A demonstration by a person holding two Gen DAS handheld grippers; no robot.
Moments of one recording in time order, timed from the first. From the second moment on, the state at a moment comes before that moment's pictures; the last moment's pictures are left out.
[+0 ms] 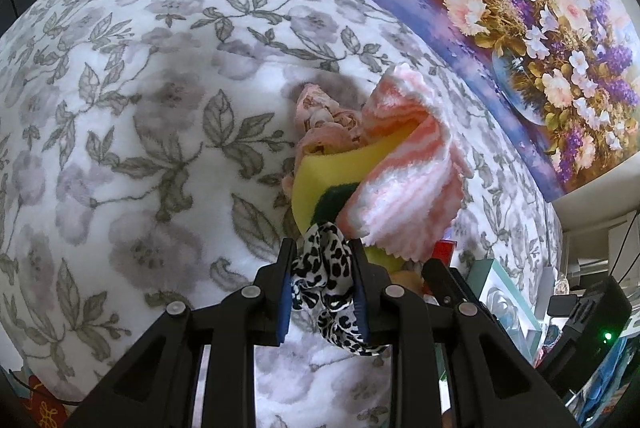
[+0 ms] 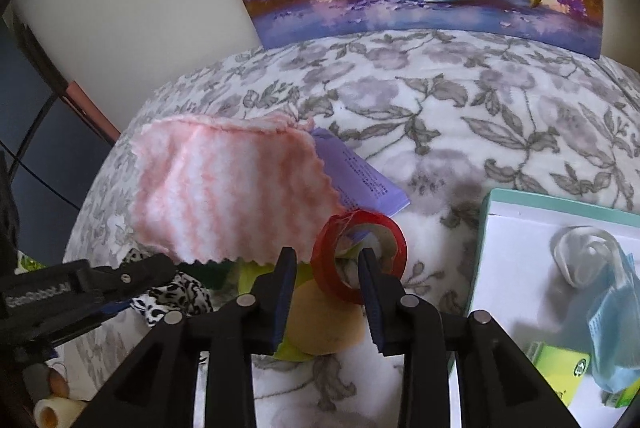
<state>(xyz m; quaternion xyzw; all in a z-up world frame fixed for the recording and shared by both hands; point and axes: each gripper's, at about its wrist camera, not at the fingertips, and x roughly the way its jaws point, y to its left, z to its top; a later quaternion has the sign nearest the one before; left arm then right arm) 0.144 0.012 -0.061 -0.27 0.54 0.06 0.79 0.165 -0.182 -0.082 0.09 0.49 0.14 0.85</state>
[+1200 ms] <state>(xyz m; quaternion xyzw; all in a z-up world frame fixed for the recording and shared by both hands) 0.117 -0.093 0.027 -0.19 0.47 -0.08 0.86 0.083 -0.285 0.018 0.12 0.44 -0.01 0.89</state>
